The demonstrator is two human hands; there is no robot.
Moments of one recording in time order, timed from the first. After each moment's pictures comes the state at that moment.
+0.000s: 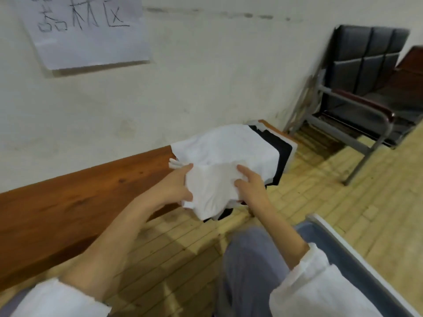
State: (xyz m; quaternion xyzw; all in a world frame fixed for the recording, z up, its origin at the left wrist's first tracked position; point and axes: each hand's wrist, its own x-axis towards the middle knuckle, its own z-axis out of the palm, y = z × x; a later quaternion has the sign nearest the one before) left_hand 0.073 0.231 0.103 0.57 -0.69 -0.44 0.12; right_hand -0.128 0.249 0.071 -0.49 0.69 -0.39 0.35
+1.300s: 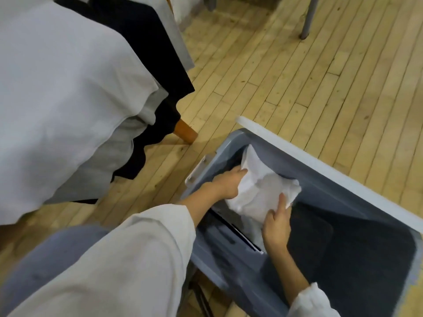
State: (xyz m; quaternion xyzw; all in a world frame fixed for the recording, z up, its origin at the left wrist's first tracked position) left_hand -0.376 0.241 -0.248 0.27 -0.85 -0.33 -0.30; right_hand -0.421 0.412 -0.283 -0.11 0.89 -0.32 0.29
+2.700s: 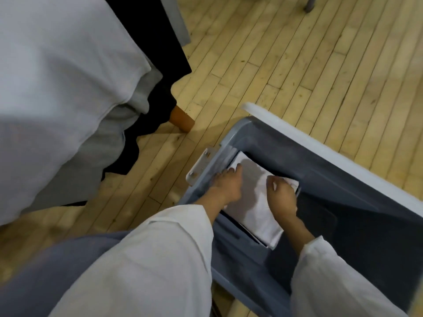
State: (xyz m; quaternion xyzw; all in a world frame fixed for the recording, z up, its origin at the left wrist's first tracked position) left_hand -0.366 0.245 -0.290 0.32 -0.86 -0.26 -0.30; right_hand -0.465 0.370 -0.336 -0.23 0.91 -0.23 0.26
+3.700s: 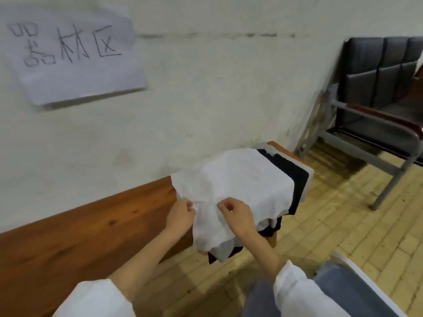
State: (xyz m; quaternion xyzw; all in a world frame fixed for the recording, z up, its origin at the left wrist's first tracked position) left_hand 0.040 0.118 -0.007 0.67 -0.63 -0.31 0.22; right_hand -0.125 0.147 0.005 -0.60 0.67 -0.33 0.28
